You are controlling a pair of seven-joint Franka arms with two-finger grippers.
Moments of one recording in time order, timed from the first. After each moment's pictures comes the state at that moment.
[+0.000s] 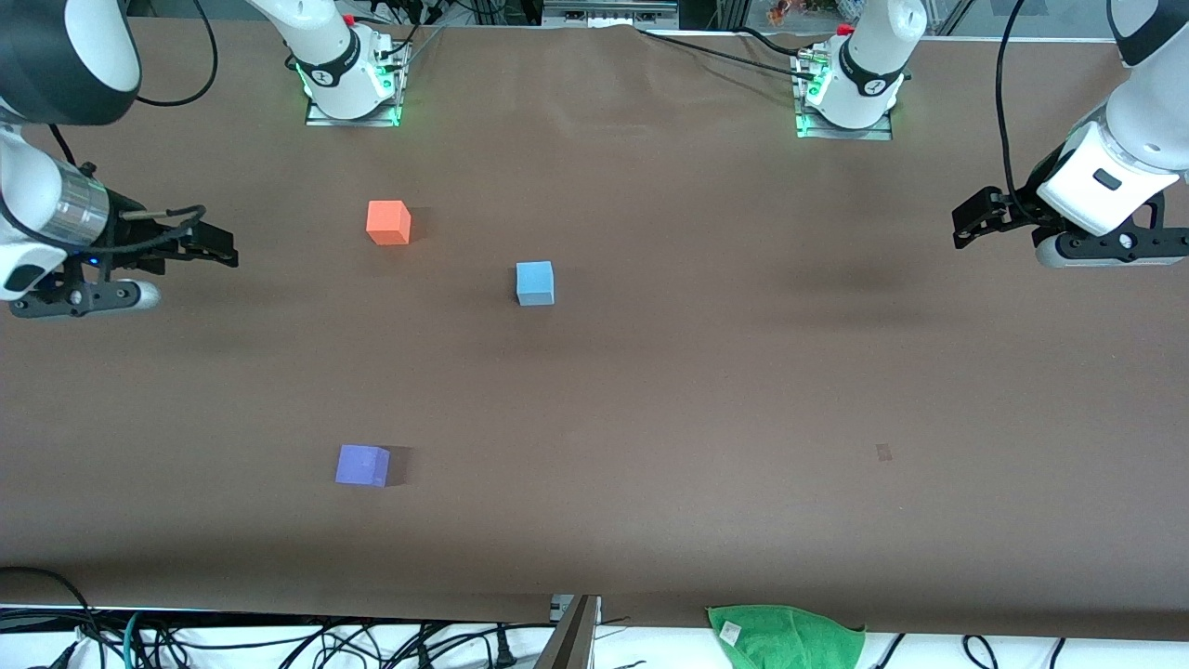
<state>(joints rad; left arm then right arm) -0.16 -0.03 0.07 -1.72 0.02 1.65 -0.13 0.07 0.17 0.00 -1.56 0.04 1.56 -0.05</state>
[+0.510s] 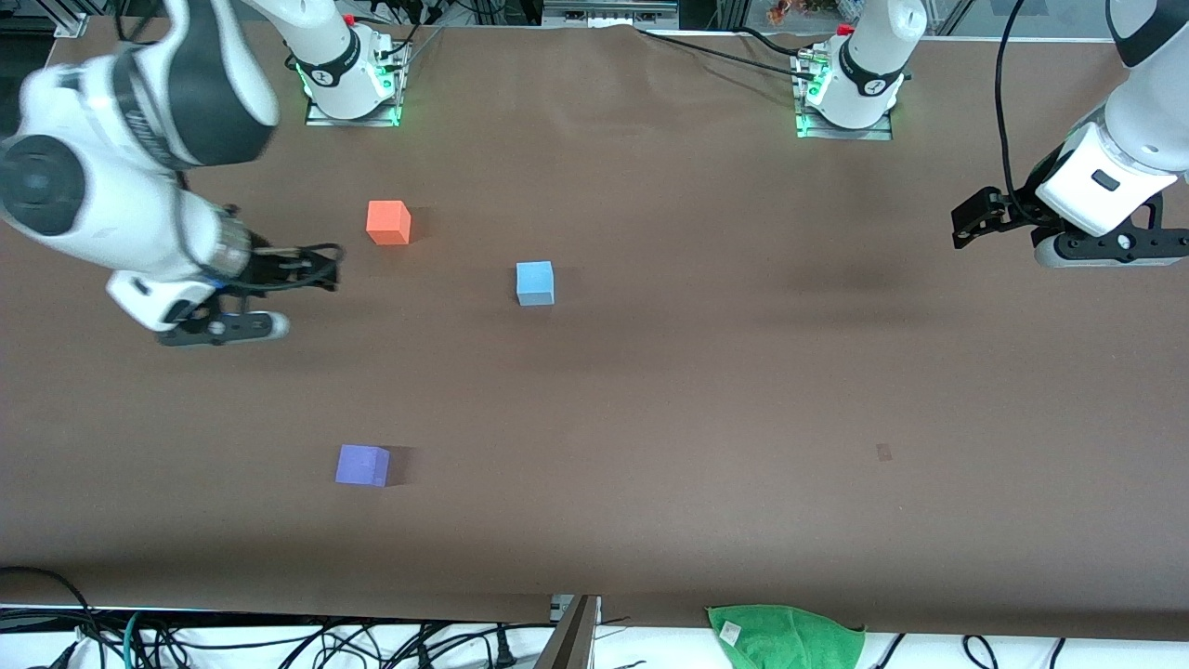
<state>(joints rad) -0.16 -0.03 0.07 -1.73 0.02 1.65 -0.13 0.26 0.27 0.00 -1.56 0.05 1.68 0.17</state>
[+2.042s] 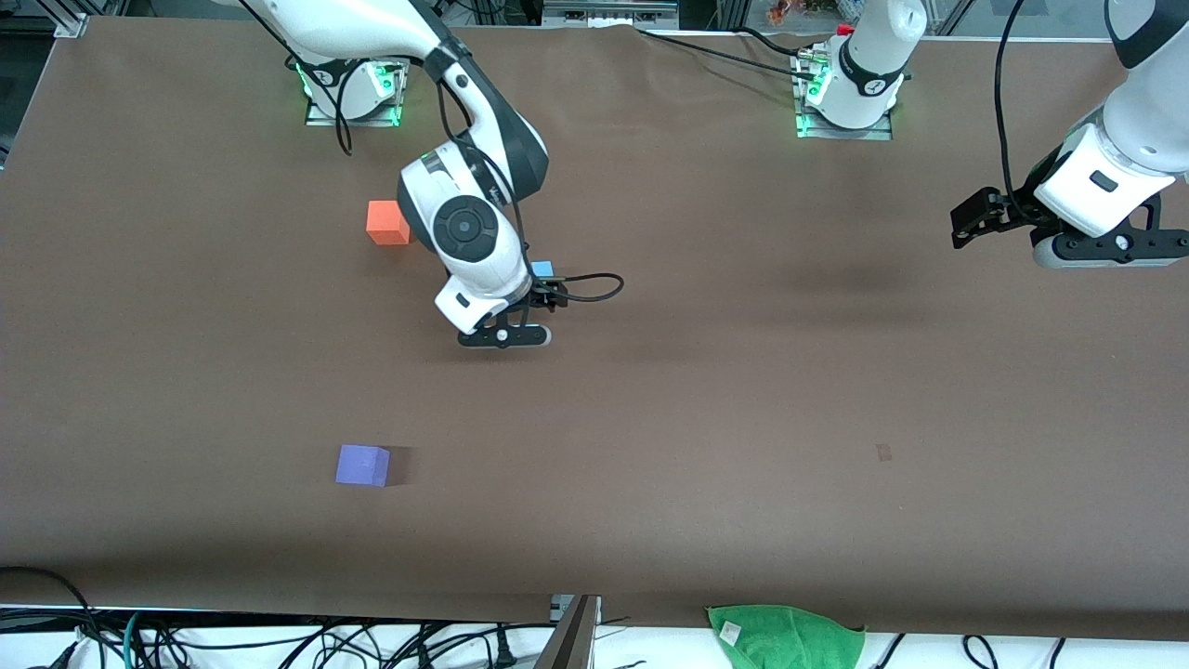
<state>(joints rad) -0.16 -0.03 0.07 -1.73 0.02 1.65 -0.13 0.64 0.57 0.00 -1.64 0.10 2.13 0.55</state>
